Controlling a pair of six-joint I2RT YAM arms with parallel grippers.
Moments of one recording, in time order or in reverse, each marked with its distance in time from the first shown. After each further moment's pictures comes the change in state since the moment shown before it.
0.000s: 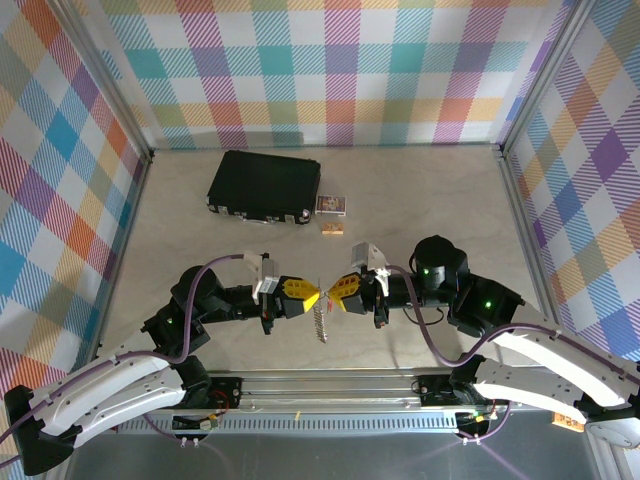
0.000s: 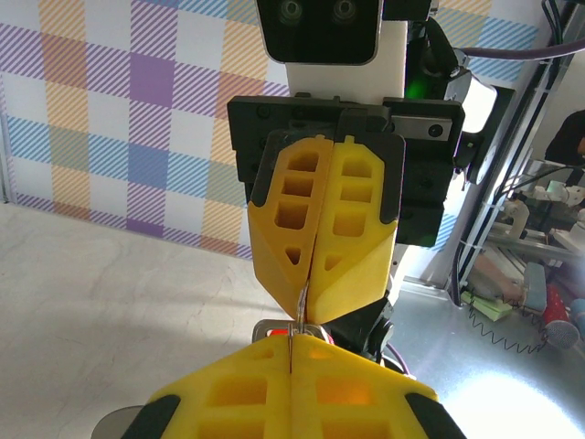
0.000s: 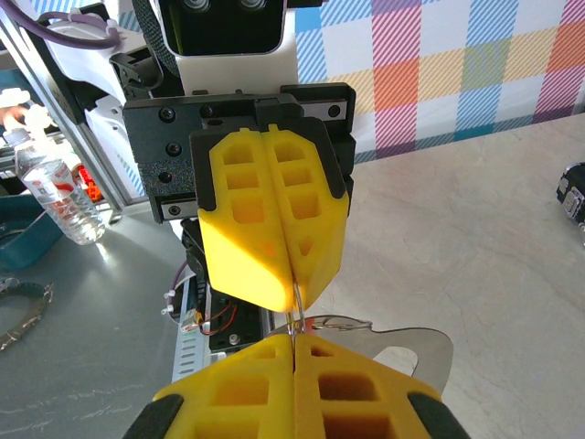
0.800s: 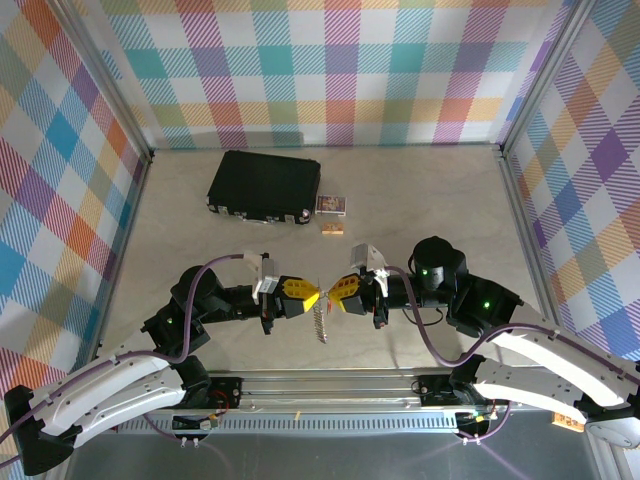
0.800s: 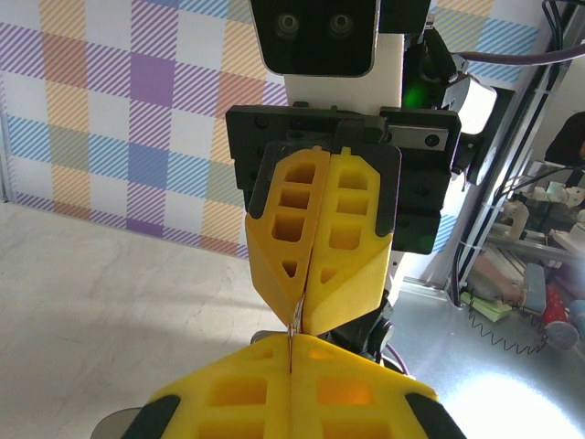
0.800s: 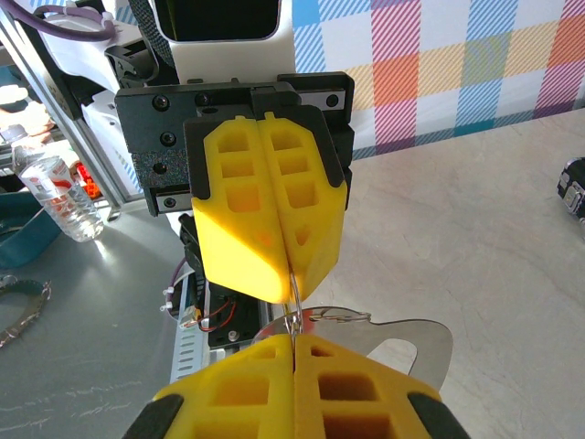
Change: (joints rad) left arm 0.000 0.000 0.000 0.000 0.000 -0.003; right arm 0.000 0.000 -0.012 0.004 0.000 -0.001
